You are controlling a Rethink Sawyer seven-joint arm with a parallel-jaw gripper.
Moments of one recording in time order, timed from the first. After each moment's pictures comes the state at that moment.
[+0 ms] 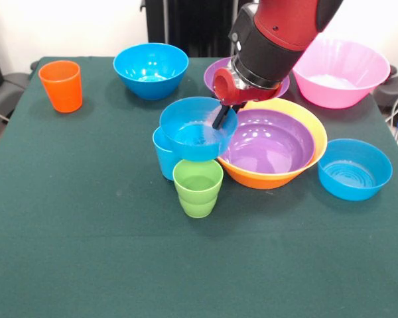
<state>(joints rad) 0.09 -0.38 -0.27 1.33 -0.17 0.72 1.32</state>
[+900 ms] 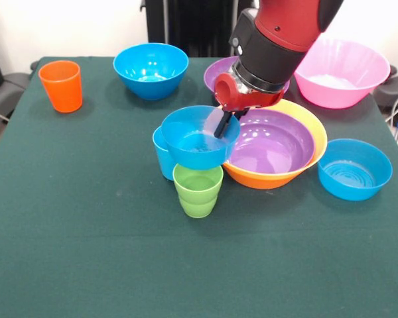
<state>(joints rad) 0.09 -0.38 -0.27 1.33 -0.17 0.65 1.32</state>
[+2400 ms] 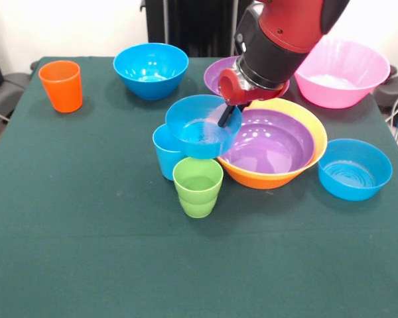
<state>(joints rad) 0.08 -0.38 -0.24 1.32 -0.17 0.78 1.32</state>
